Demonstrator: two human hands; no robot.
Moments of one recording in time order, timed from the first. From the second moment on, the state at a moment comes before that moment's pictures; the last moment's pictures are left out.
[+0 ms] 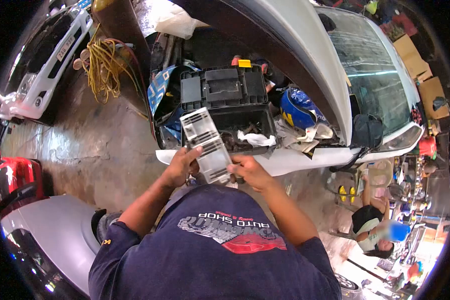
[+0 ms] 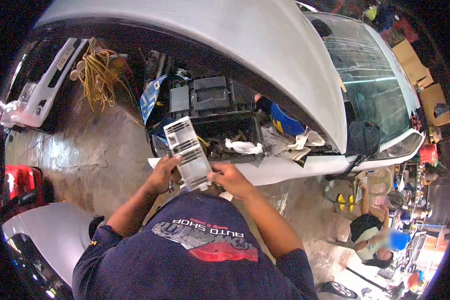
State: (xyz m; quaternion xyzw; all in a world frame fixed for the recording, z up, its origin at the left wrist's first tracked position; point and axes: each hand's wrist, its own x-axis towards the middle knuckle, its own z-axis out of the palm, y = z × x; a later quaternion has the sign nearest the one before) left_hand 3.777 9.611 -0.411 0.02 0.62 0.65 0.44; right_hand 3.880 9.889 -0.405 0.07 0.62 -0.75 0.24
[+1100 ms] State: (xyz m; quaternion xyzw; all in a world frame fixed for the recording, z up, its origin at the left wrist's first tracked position) left_hand 3.788 9.391 -0.434 -0.16 0.53 0.80 0.21; right_hand 3.653 9.888 -0.587 0.26 0.90 0.04 0.34
